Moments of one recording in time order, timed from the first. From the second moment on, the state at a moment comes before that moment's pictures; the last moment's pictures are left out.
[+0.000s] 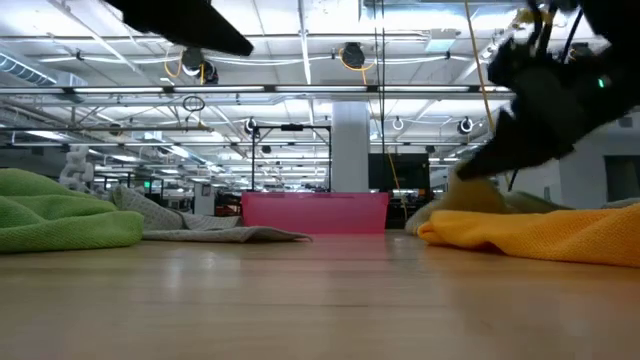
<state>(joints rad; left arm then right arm) -0.52 1.43 0.85 -0.03 -0.63 -0.06 0.50 1.38 0.43 0.19 0.81 0.66</state>
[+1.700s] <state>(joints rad) -0.41 2.21 1.20 0.69 -1.14 0.10 0.50 1.70 0.56 1.15 0.86 0.18</state>
